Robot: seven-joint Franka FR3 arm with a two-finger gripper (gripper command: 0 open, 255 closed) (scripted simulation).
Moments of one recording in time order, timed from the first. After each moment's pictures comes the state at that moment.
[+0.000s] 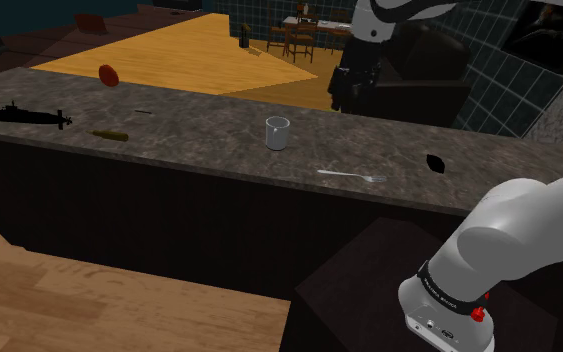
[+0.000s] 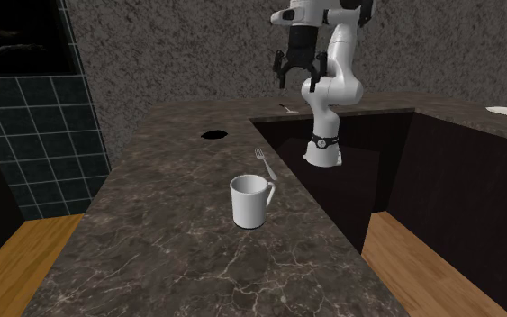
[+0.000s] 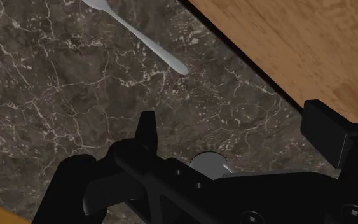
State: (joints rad) arm -0.03 -0.53 -0.01 -2.30 -0.04 1.84 0.06
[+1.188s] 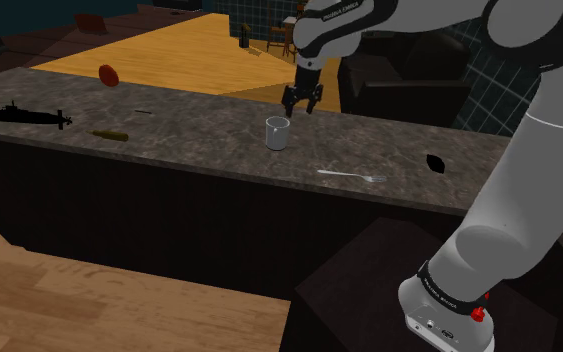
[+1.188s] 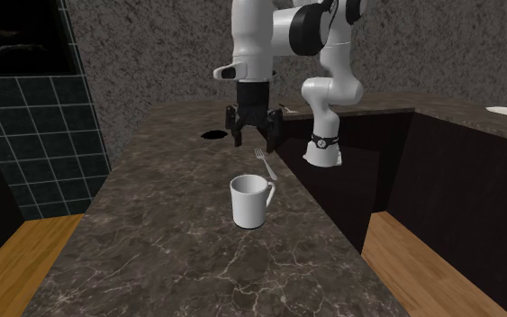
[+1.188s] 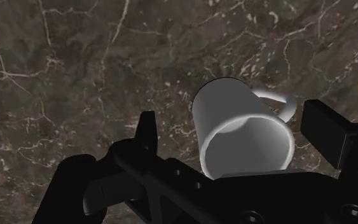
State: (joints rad) arm -0.05 0.15 -0.08 -1.88 0.07 2.09 -0.07
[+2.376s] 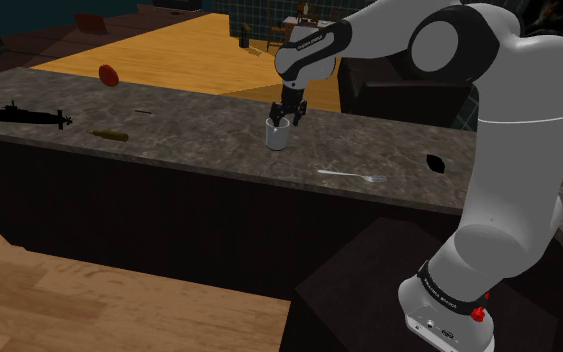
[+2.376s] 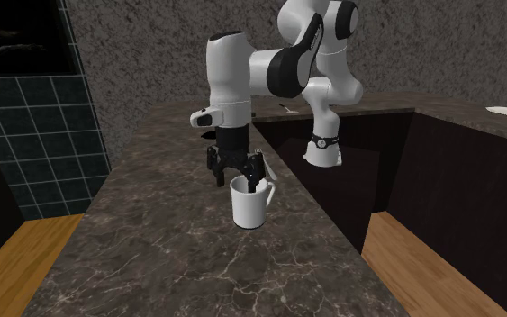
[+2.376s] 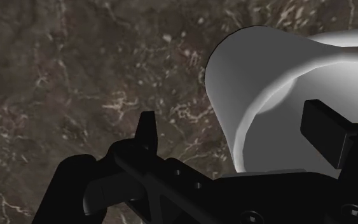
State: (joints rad) arm -0.07 0.45 -0.07 -1.67 0.13 2.17 -0.11
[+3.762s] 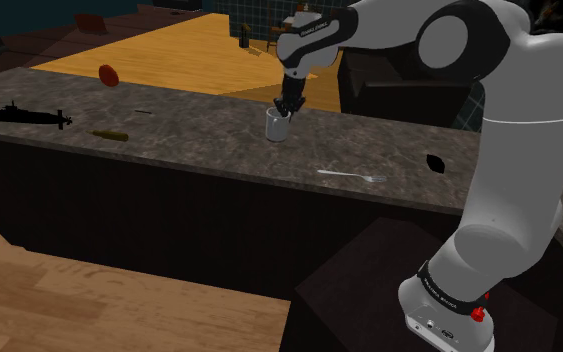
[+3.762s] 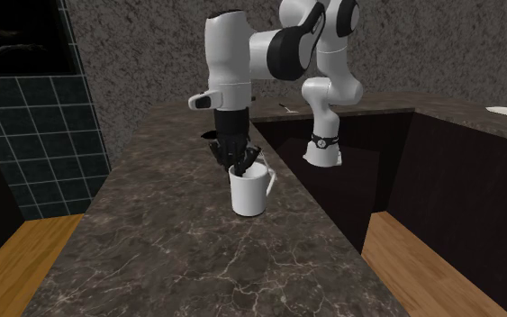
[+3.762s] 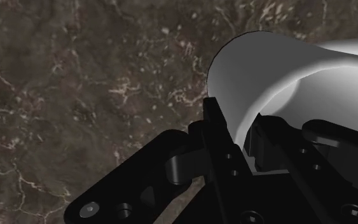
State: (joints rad) arm -0.07 0.42 -0.07 -1.63 0.12 2.09 -0.10
